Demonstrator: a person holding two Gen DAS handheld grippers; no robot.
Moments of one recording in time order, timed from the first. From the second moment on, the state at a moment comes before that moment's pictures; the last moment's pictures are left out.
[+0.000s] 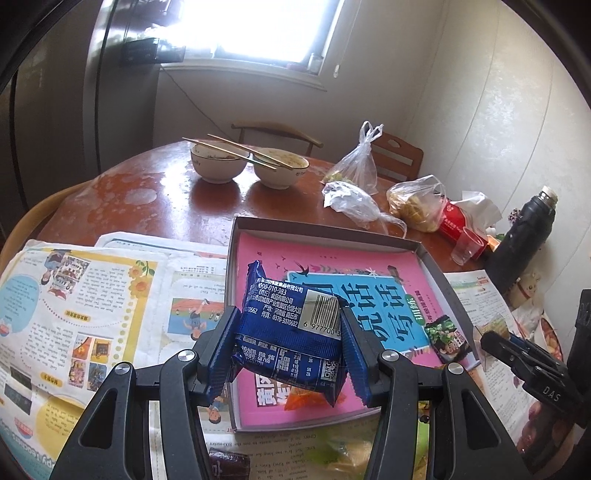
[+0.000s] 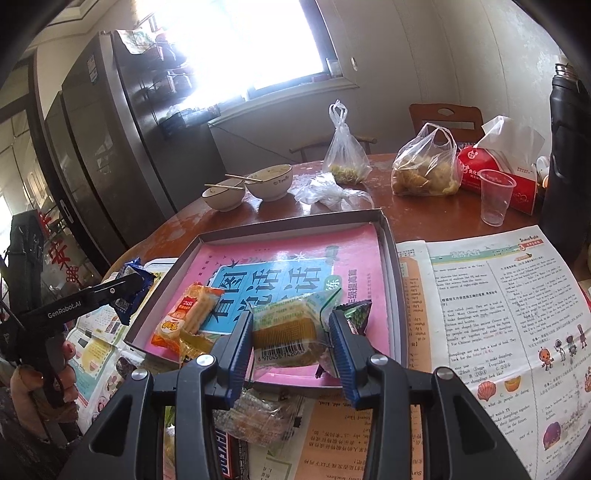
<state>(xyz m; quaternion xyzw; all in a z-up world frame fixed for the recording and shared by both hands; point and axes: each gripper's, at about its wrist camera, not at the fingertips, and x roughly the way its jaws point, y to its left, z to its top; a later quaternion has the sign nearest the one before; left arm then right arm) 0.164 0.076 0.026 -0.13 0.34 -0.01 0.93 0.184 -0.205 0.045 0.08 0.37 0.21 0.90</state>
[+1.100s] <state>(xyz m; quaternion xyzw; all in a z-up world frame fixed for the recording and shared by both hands) 0.190 0.044 -0.010 -0.03 0.37 0.06 0.93 0.200 -0.197 0.029 0.08 0.37 0.20 0.90</state>
